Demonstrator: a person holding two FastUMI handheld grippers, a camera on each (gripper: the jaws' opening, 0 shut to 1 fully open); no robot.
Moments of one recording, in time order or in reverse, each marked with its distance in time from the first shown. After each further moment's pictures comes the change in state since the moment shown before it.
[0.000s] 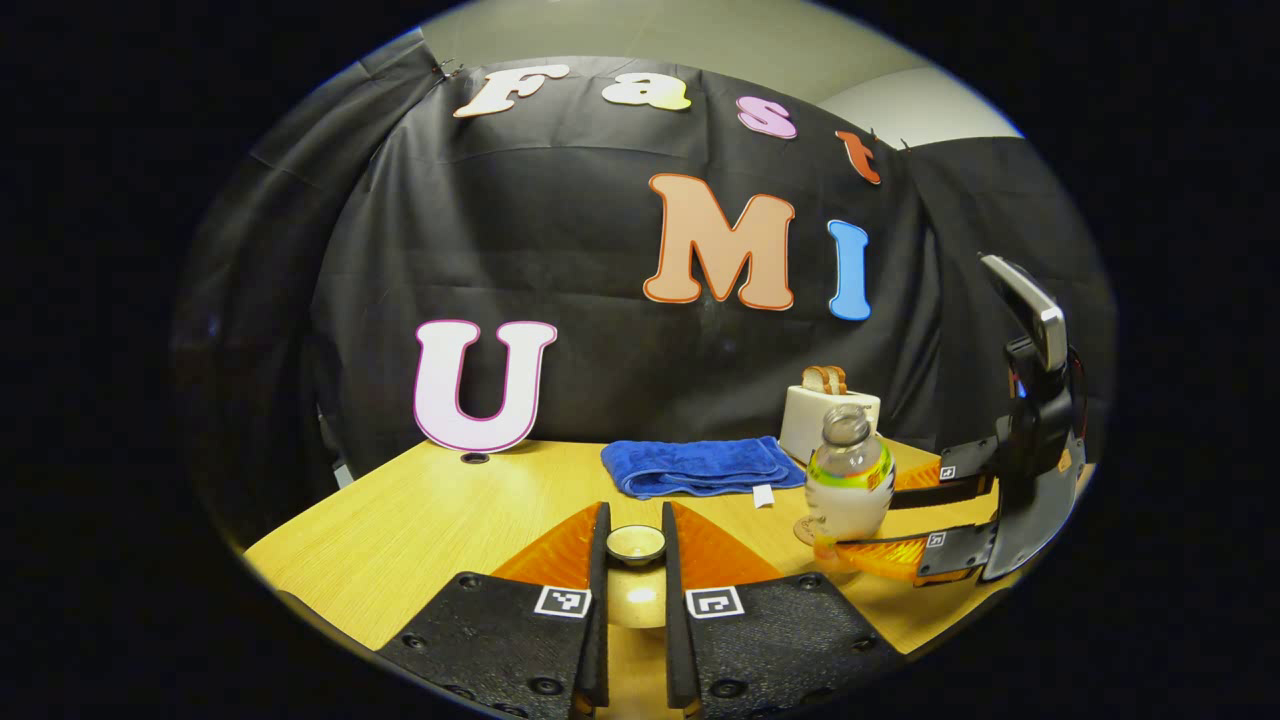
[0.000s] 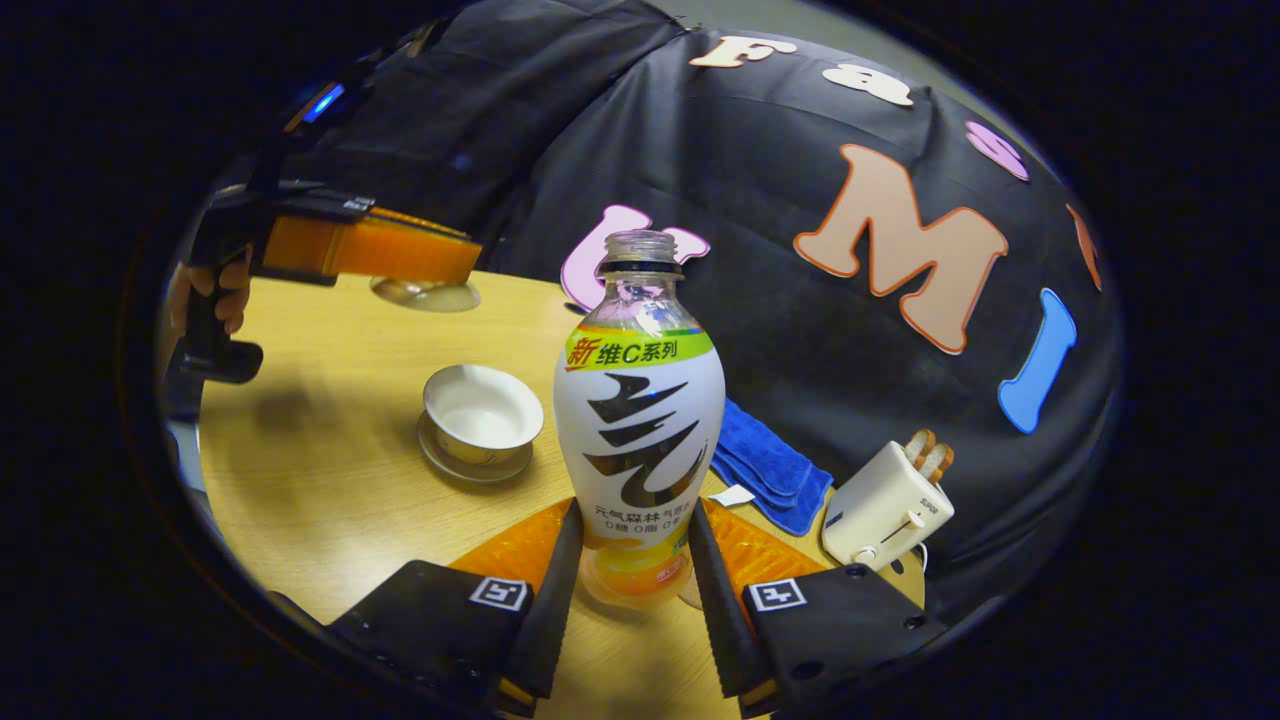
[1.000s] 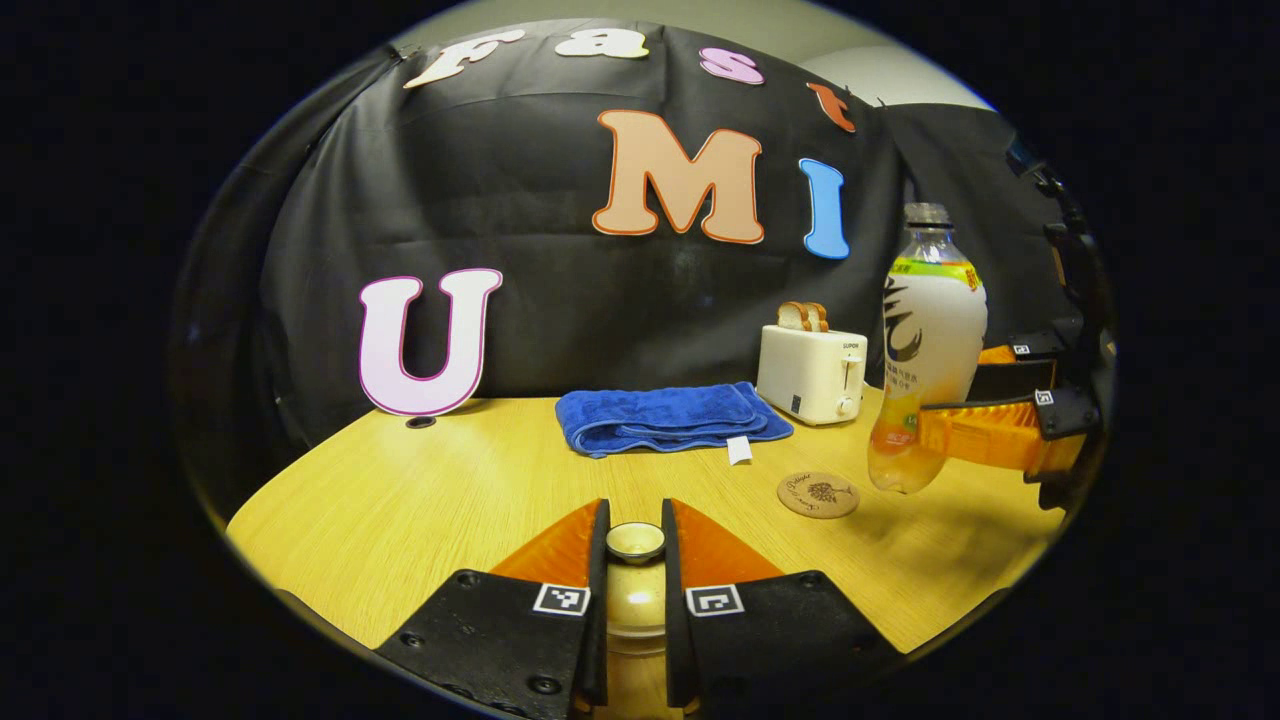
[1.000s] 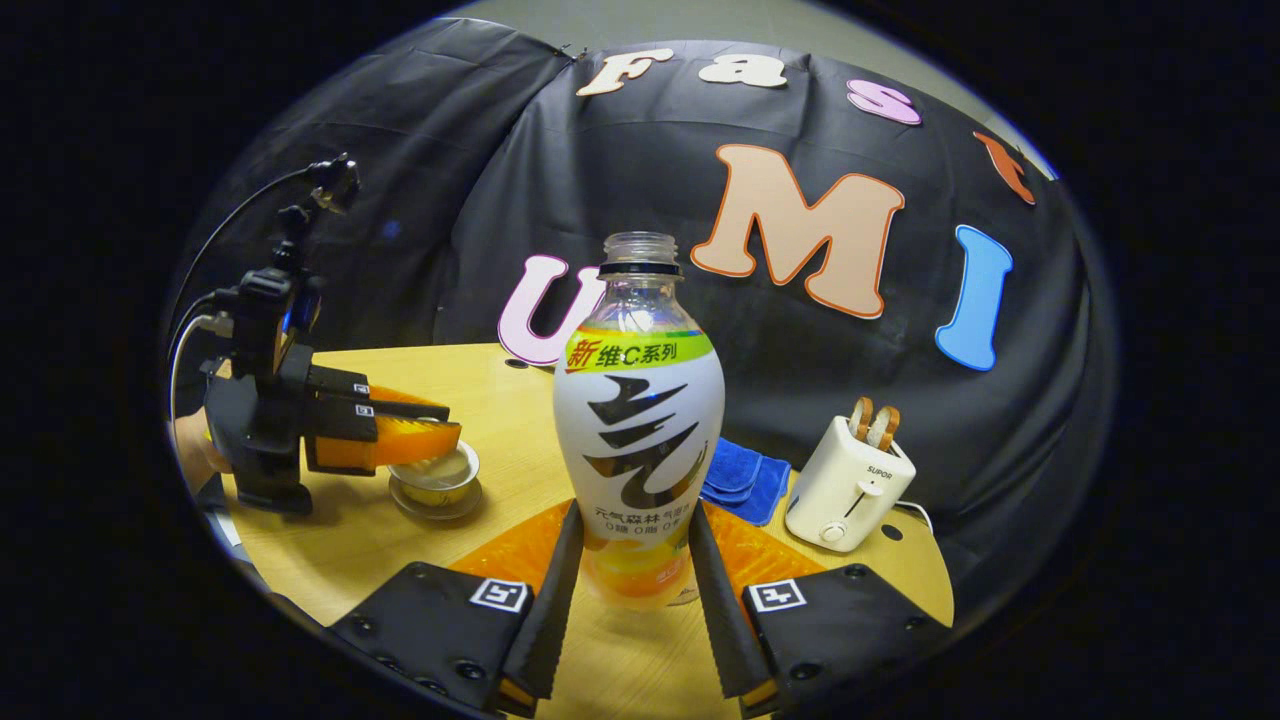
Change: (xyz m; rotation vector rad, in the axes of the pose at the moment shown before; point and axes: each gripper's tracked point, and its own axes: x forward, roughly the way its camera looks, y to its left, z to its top) left arm 0.042 -0.036 -0.062 0.054 0.148 -0.056; right arm -0.034 -0.049 0.005 0.199 -0.076 -0.078
